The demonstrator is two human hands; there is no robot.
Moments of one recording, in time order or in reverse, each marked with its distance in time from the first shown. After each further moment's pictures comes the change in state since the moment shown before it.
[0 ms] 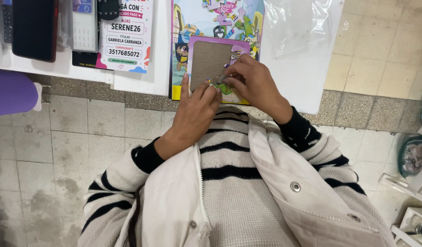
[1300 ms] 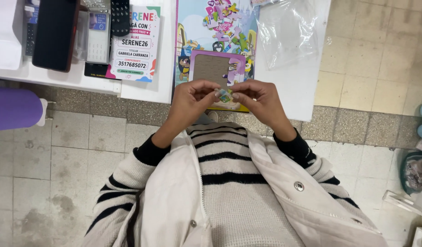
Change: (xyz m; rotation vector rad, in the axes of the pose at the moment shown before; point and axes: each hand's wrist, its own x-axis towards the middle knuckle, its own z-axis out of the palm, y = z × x) left_hand 0.025 -0.031 0.014 -1.413 0.023 -0.550; right_hand -0.040 0.008 -0.001 0.768 0.046 0.335
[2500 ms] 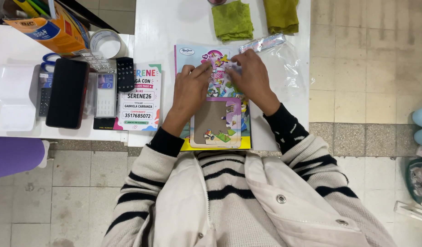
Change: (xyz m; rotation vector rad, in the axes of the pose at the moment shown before) left_hand 0.136 0.021 -0.039 1.008 0.175 0.610; right_hand 0.163 -0.008 -0.037 -0.902 0.240 -0.227
